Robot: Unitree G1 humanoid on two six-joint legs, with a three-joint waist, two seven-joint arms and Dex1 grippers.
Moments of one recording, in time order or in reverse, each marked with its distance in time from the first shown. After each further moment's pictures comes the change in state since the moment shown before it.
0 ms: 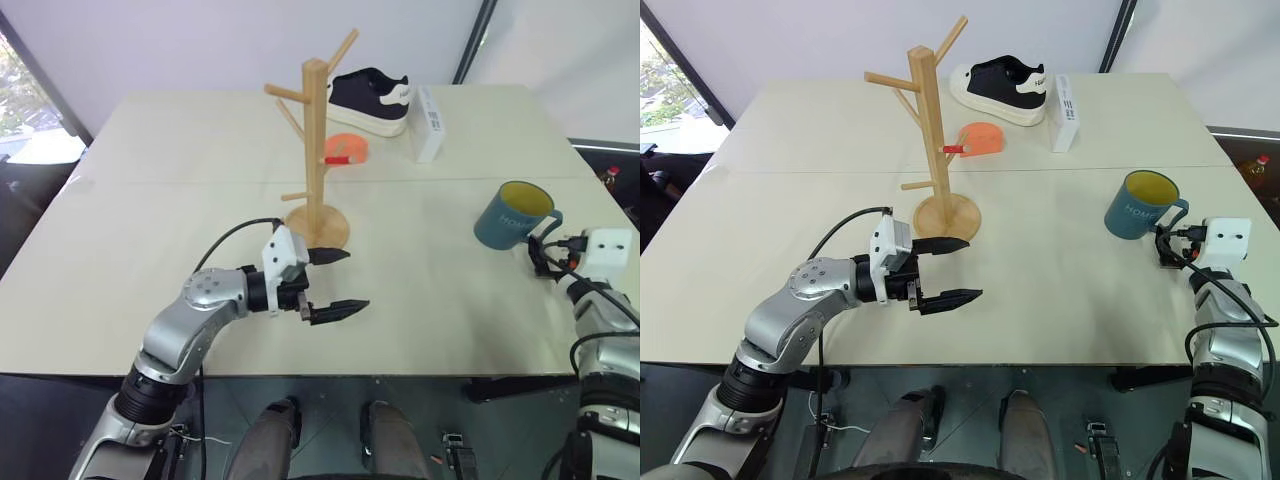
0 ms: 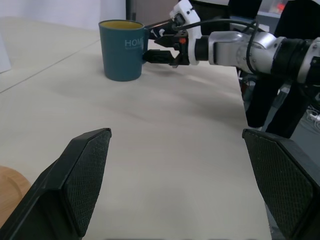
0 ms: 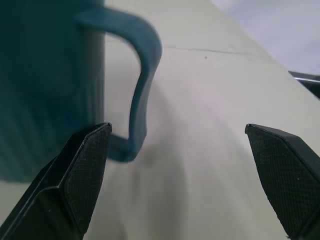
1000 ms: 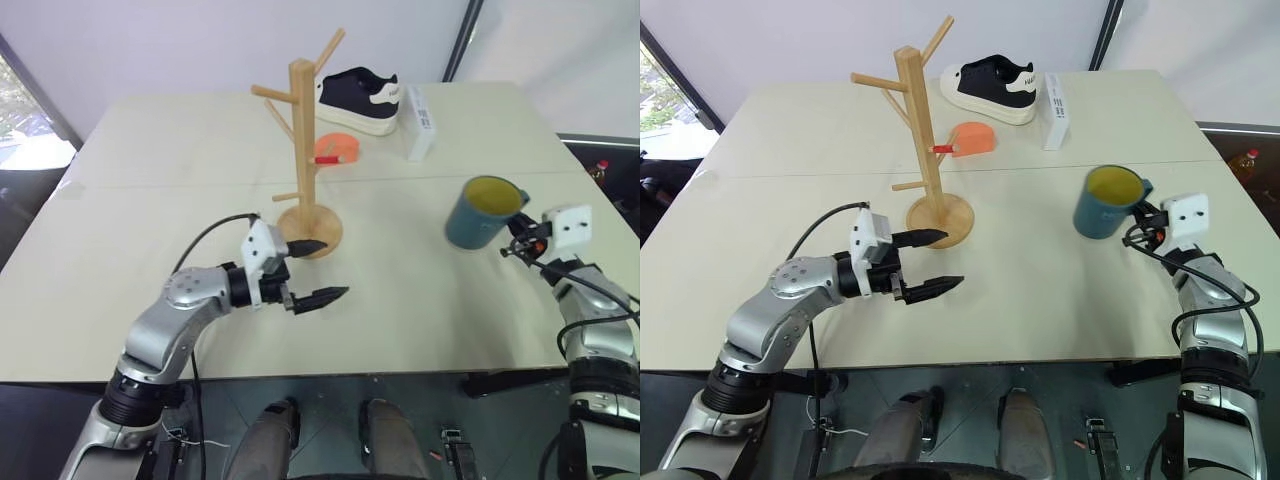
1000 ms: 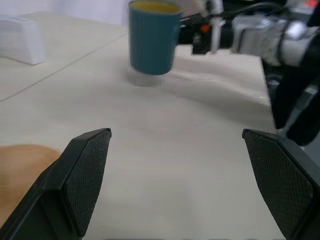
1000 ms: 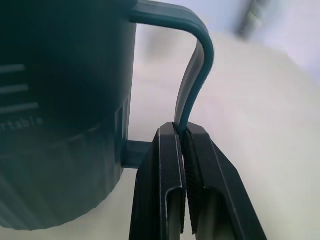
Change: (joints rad) left arm 0.047 0.067 0.130 0.042 -0.005 -0.024 0.018; right arm 0.028 -0.062 0.174 -0.347 0.033 -0.007 0.320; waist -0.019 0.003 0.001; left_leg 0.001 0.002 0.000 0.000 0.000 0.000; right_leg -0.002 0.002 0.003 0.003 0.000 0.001
